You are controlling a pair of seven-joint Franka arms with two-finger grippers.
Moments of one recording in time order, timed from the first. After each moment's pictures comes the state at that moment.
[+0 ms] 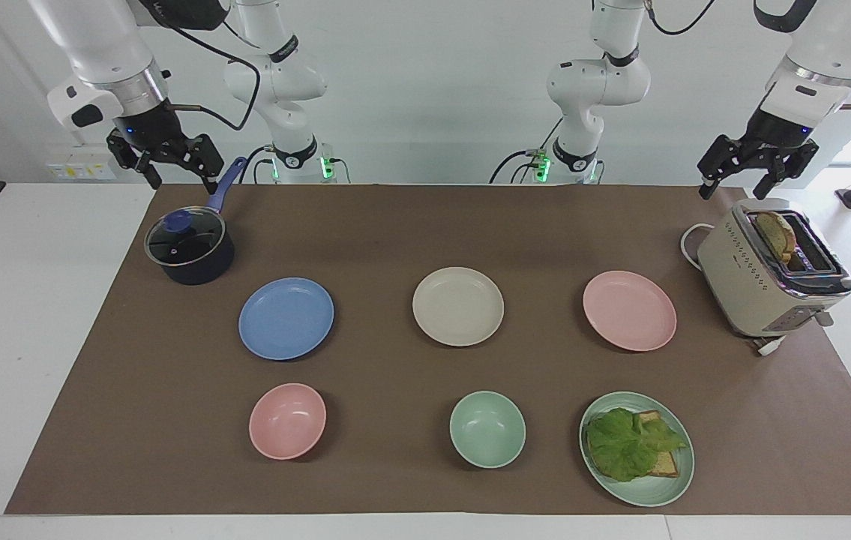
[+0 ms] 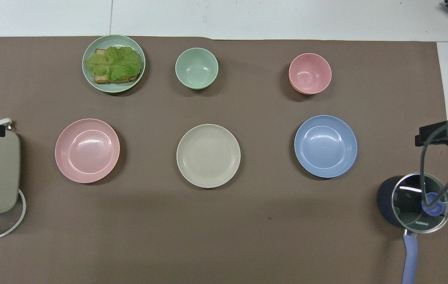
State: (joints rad) left arm -0.06 -0.12 0.08 -1.67 -0.05 1.65 0.04; right arm 0.04 -0.07 -0.08 -1.62 -0.01 1.54 0.09
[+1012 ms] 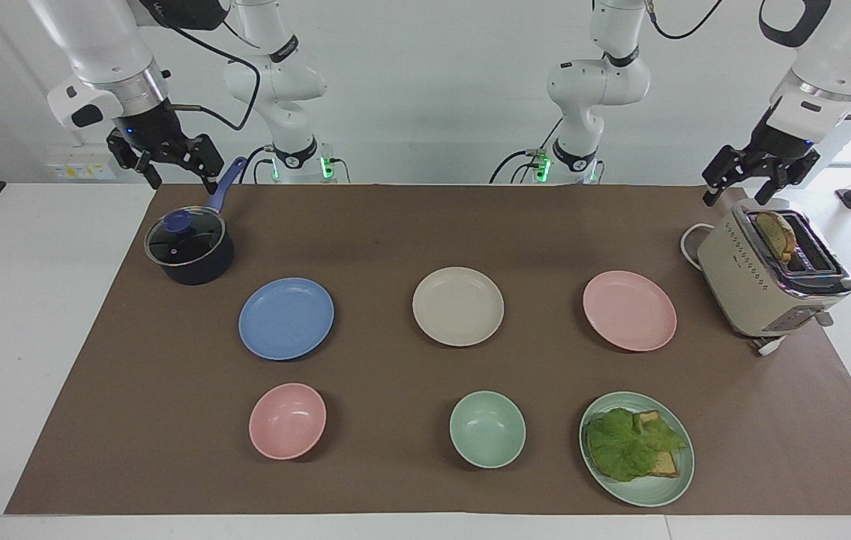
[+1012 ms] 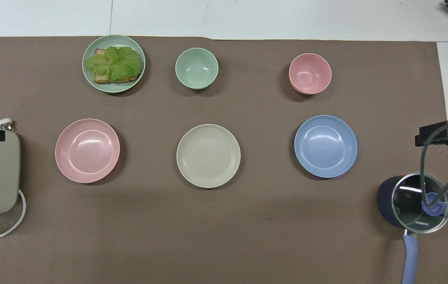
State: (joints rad) left arm -0.04 -0.09 0.10 -1.72 -0.04 1.67 0.04; right arm 0.04 -0.07 -0.08 -1.62 -0.01 1.54 0.09
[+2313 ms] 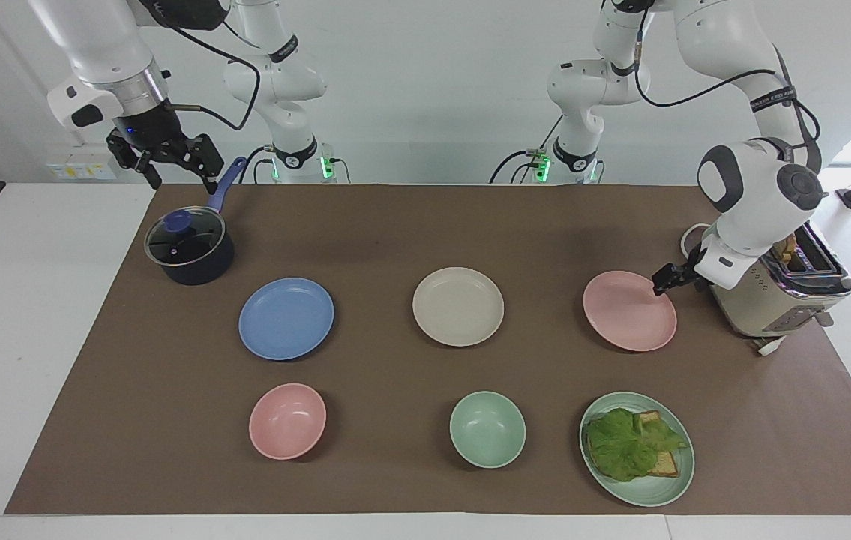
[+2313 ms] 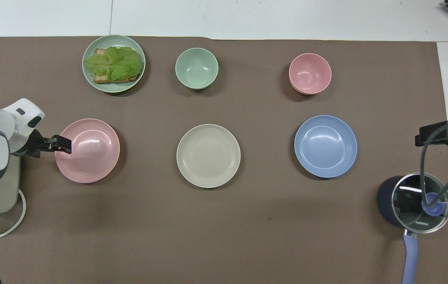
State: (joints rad) left arm -0.03 0.18 0.11 -2.05 -0.04 2.11 0.04; right arm 0.04 -0.07 -0.08 -1.62 -0.01 1.54 0.09
